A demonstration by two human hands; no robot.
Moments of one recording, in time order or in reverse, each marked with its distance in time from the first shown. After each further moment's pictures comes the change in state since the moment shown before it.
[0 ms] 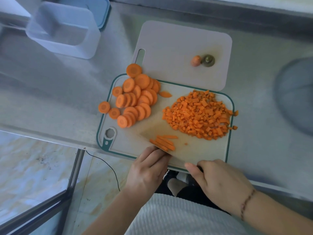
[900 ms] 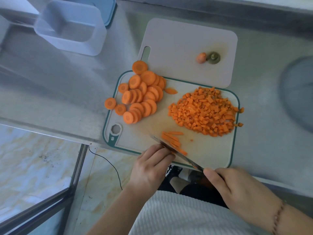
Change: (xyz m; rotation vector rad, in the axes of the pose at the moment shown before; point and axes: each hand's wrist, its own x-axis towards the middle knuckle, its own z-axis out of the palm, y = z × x) left_hand -0.008 -0.006 -0.002 0.016 0.003 0.038; right_hand -0.024 0.015 0.008 0.177 0.014 0.034
